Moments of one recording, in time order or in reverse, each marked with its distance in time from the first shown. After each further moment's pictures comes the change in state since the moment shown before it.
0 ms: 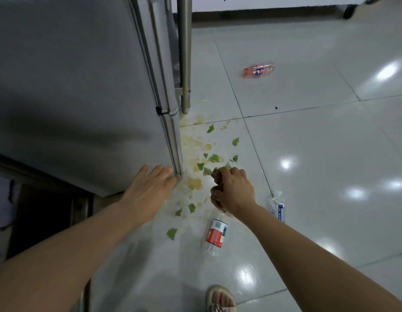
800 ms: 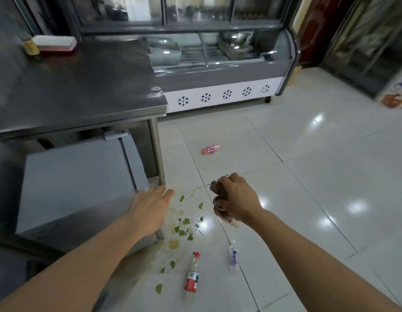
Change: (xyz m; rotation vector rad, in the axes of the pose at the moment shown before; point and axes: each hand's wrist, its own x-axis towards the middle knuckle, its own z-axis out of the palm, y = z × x) left_hand -0.101 -0.008 -0.416 -0.150 0.142 -0.015; right_hand -0.117 -0.041 -0.442 -0.007 0.162 -0.036
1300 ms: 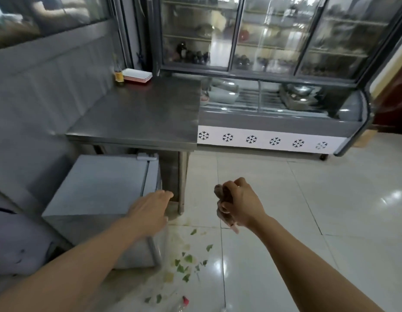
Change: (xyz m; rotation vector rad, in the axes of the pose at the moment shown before) left_hand 0.052 0.036 -0.081 -0.360 0.048 -0.446; right_hand 0.115 0.043 -0.106 0.008 -0.007 -0.338
